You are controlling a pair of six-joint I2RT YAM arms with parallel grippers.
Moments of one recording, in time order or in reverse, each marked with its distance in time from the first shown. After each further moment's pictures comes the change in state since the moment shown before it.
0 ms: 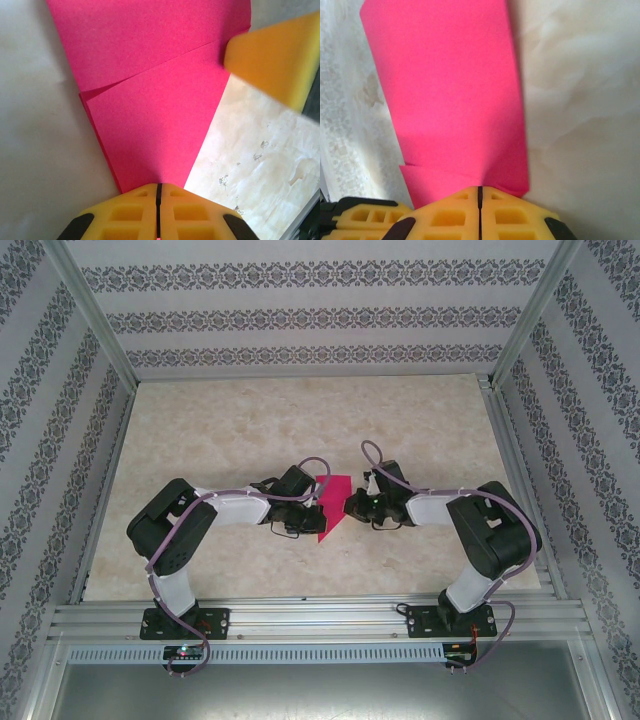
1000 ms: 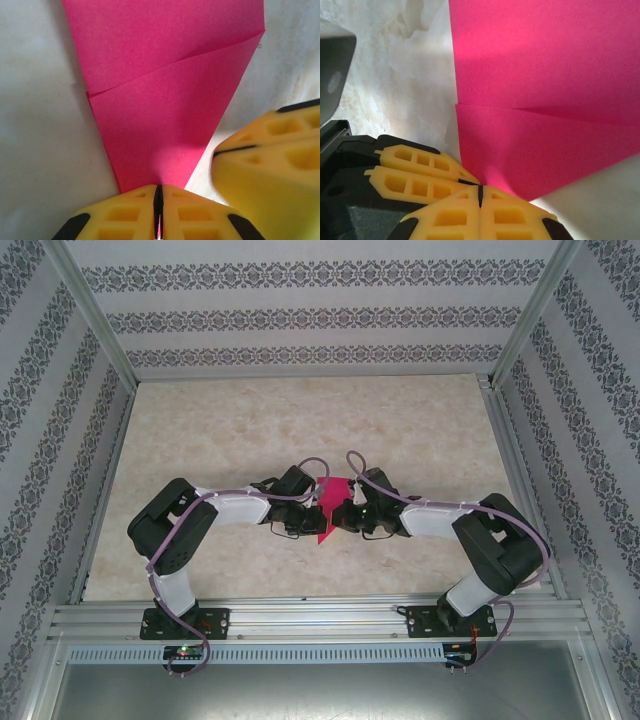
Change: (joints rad) left arm 0.000 0.004 0.002 -0.005 0.028 -0.033; right arm 0.181 -0.082 -0.014 -0.029 0.015 0.037
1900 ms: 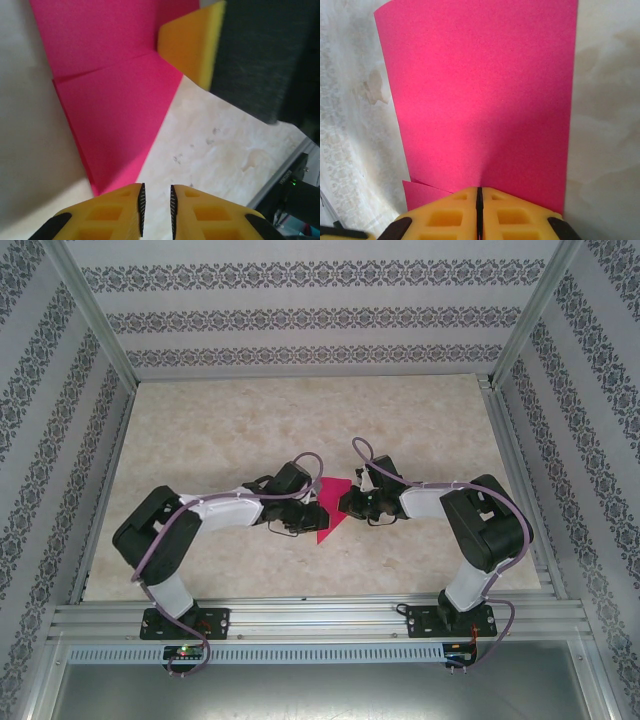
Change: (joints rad) left arm 0.000 -0.076 -0.009 0.002 0.029 -0.068; right arm -0.150 0.139 0.096 -0.038 -0.030 -0.100
